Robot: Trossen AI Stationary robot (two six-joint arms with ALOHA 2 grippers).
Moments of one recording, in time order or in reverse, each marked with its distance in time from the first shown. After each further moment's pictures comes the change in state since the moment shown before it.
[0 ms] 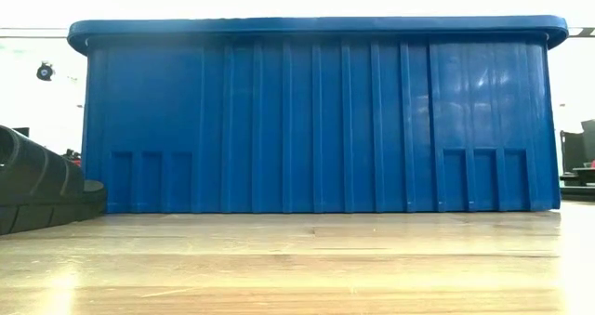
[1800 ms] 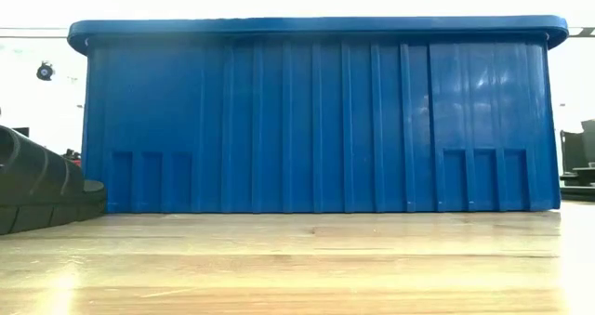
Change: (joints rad) left arm 0.130 -0.188 -0.003 0.090 -0.224 0.837; right arm -0.009 -0.191 0.000 -0.088 0.212 0.290
